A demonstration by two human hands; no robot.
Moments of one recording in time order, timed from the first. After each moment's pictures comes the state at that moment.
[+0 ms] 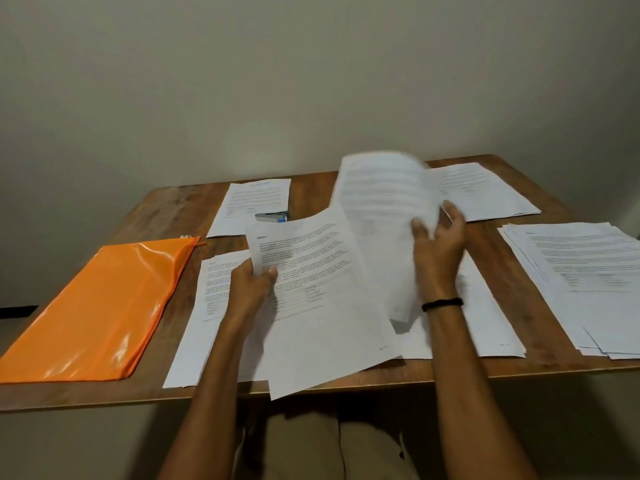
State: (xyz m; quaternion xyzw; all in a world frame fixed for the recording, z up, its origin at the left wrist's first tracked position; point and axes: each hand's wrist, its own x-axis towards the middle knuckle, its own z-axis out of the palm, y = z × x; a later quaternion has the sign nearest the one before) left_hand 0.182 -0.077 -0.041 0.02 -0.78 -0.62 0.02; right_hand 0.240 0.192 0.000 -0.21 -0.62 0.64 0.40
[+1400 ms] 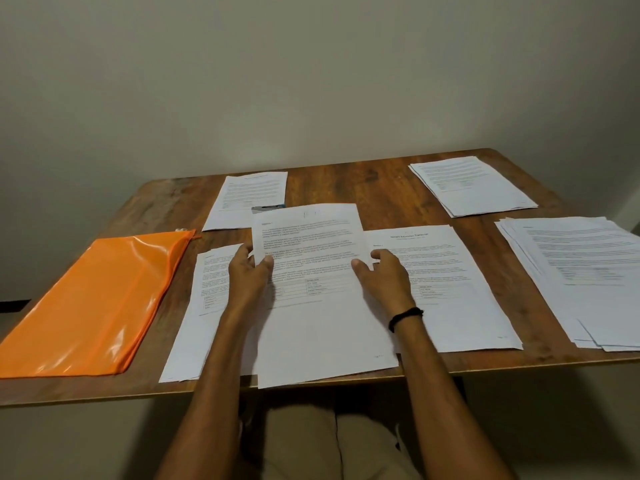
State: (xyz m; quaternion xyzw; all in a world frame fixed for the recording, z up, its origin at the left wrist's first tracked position) left_hand 0.182 -0.070 -0.042 0.01 -0.73 -0.68 0.04; right_hand 0.240 0.145 -0.041 -0.24 -0.83 0.49 0.11
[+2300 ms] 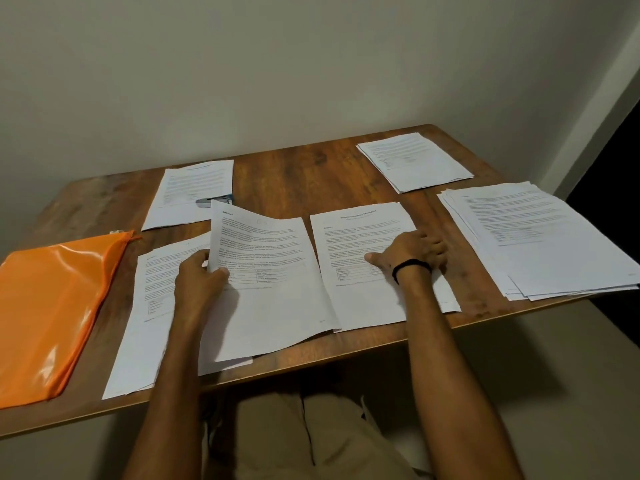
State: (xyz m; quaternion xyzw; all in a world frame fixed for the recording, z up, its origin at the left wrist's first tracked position) left_hand 0.174 -0.076 -0.058 0.01 -0.87 -0.49 0.02; right_hand 0.257 0.247 -0.048 -0.48 -0.86 0.16 0.01
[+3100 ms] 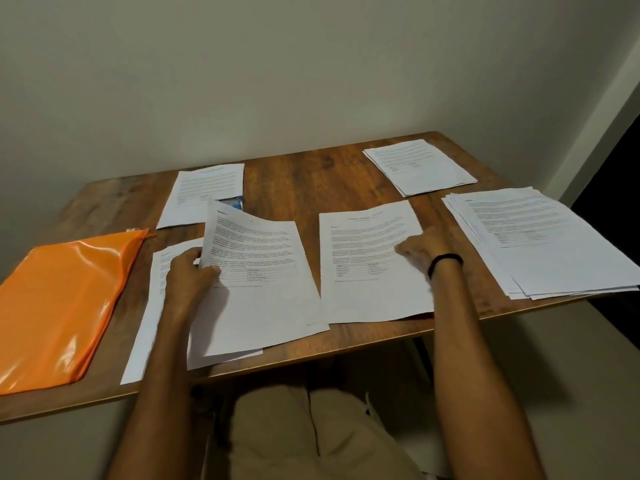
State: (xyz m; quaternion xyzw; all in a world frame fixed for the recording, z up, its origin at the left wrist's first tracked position) left_hand 0.181 -0.103 -0.038 0.03 -0.86 -0.50 0.00; right_hand 0.275 0.282 -0.032 -0.37 -0.77 0.52 0.05
